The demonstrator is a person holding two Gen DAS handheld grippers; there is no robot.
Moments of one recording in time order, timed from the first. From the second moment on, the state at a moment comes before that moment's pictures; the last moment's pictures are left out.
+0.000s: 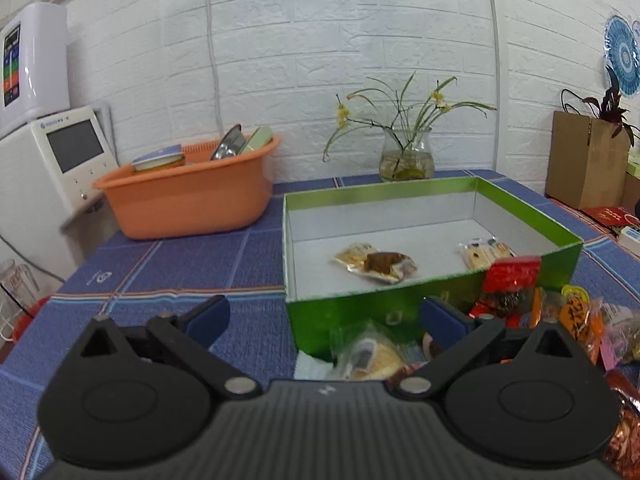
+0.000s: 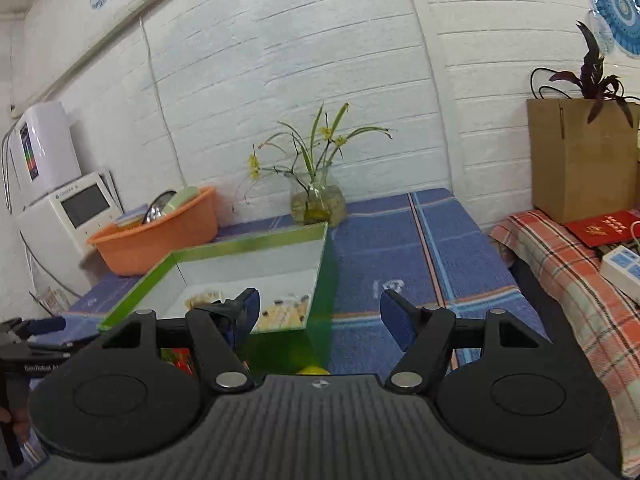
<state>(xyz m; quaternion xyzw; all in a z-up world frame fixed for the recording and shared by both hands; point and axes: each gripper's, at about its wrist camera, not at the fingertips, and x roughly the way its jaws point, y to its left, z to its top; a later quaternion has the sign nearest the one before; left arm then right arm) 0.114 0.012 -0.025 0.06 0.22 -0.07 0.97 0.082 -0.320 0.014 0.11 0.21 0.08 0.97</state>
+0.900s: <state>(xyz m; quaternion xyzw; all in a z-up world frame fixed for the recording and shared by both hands) 0.118 0.019 -0.060 0.03 0.29 -0.10 0.95 0.097 -0.213 -0.036 -0.19 0.28 0.19 0.92</state>
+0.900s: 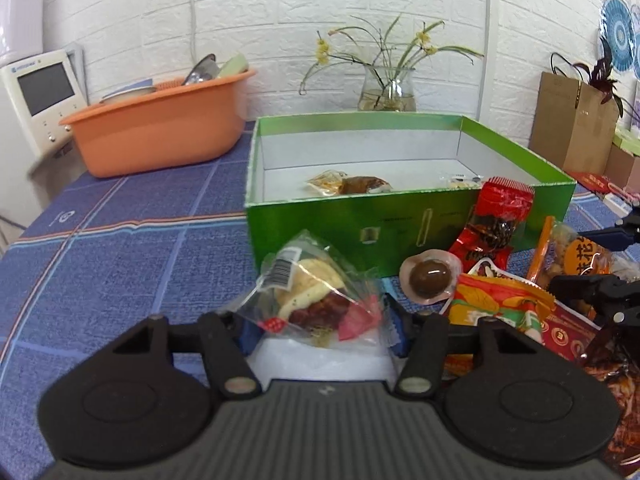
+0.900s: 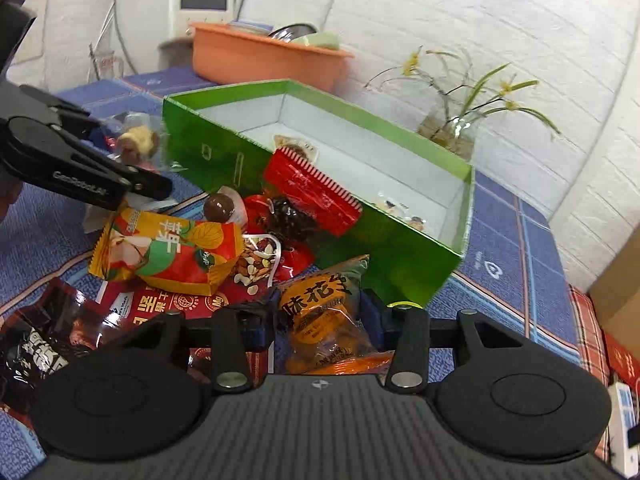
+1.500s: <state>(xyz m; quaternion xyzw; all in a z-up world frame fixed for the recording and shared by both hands) 0.076 0.026 -0.064 0.02 0.28 -0.10 0.95 0.030 -0.219 -0.007 -0.09 0.22 0.19 0.95</state>
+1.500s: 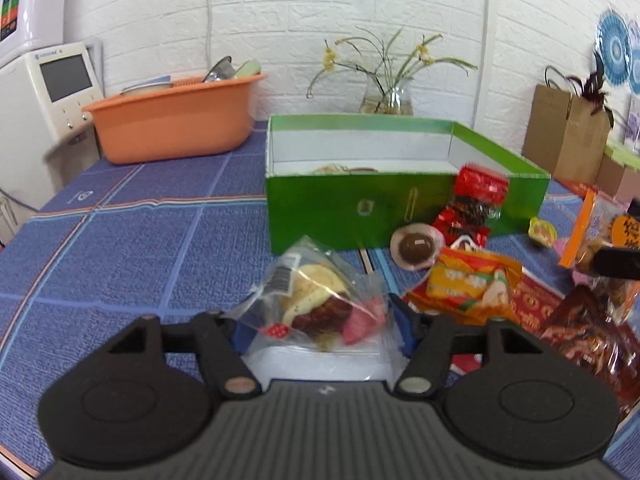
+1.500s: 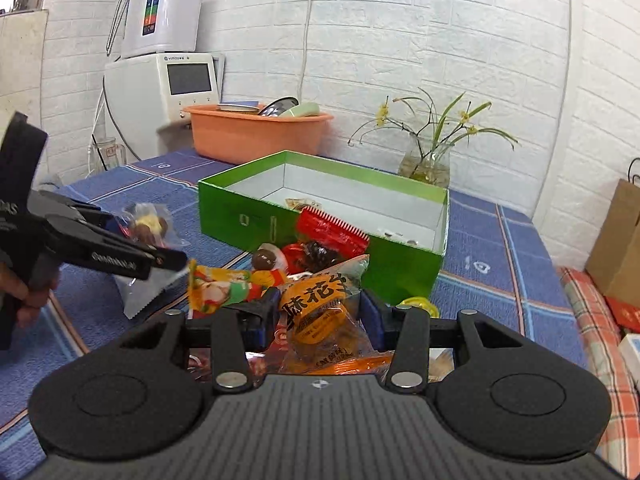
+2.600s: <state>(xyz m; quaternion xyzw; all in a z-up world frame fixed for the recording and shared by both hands) 0.035 0.041 0.014 0.01 0.17 -0.10 0.98 0.010 -0.205 0.009 -0.05 0.19 0.21 0.96</state>
